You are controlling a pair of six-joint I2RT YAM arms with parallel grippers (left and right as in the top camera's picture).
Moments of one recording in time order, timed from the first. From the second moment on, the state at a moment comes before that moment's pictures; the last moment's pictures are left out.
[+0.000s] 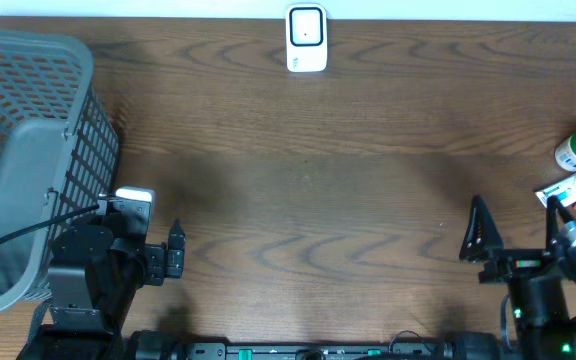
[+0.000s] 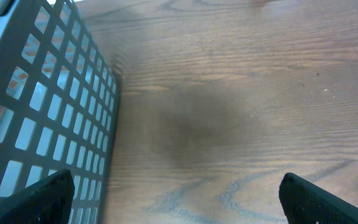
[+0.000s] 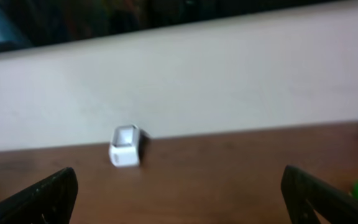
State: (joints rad) left arm -0.09 0.58 0.93 -1.02 -0.05 0.12; right arm -0.04 0.25 0.75 -0.53 -0.09 0.17
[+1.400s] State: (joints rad) left arm -0.09 0.07 0.44 -1.03 -0.05 0.12; right arm 0.04 0.19 0.75 -0.15 -0.11 0.21
